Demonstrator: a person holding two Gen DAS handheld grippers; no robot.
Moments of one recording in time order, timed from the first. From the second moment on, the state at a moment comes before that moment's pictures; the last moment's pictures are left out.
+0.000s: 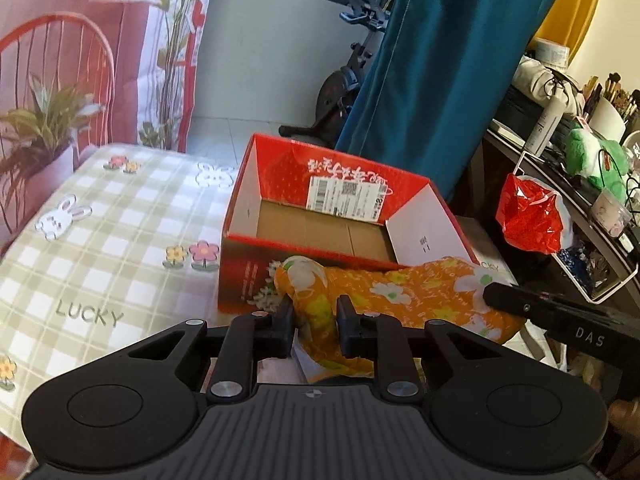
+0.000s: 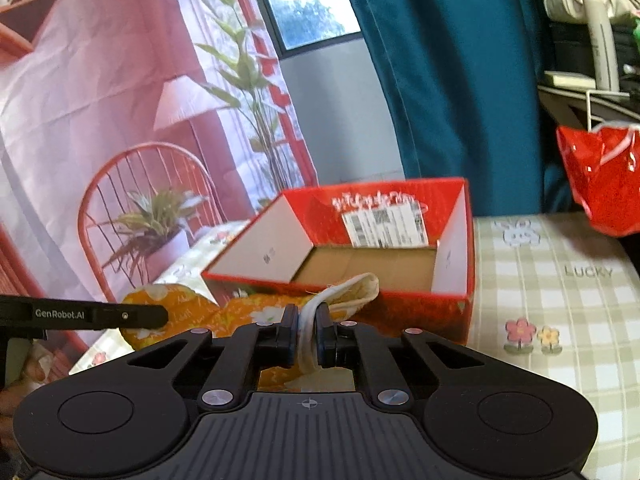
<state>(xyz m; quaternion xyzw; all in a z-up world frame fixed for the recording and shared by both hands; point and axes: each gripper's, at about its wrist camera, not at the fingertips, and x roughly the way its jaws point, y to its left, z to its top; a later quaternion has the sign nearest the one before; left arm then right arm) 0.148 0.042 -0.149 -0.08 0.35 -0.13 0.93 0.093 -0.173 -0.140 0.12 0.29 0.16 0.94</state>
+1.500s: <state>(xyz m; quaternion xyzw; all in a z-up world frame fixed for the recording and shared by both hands) 0.322 0.004 -0.163 -0.02 0.35 -0.10 0.93 0.262 -0.172 -0.156 0.02 0.31 0.15 0.94</state>
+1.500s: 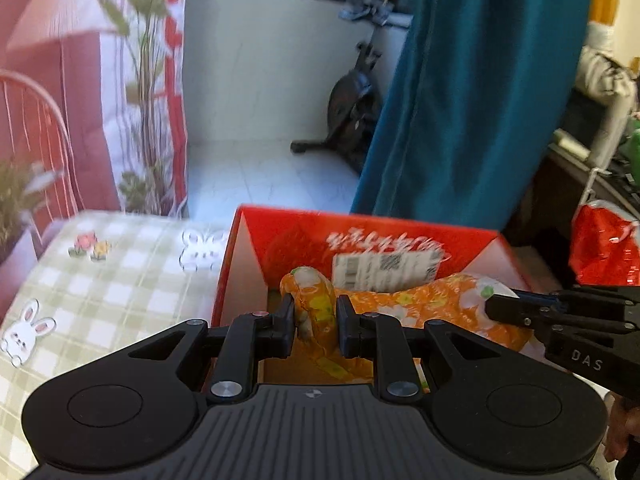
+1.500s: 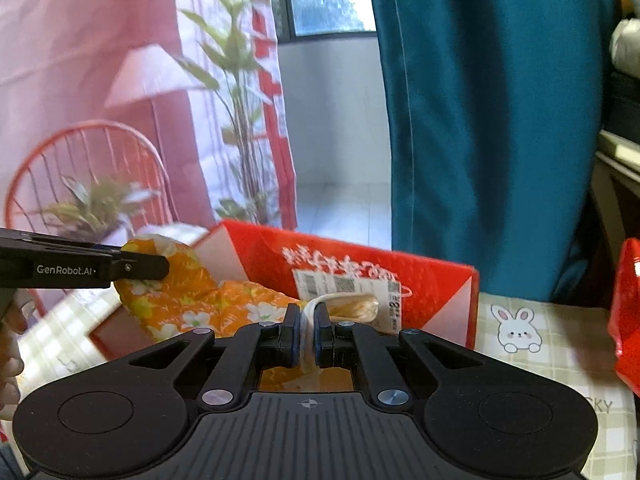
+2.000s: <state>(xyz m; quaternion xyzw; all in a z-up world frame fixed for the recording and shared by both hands) 0.324 -0.006 -0.199 0.03 0.42 -0.12 0.90 0.287 -0.171 -0.210 0.00 0.40 0.12 0.91</state>
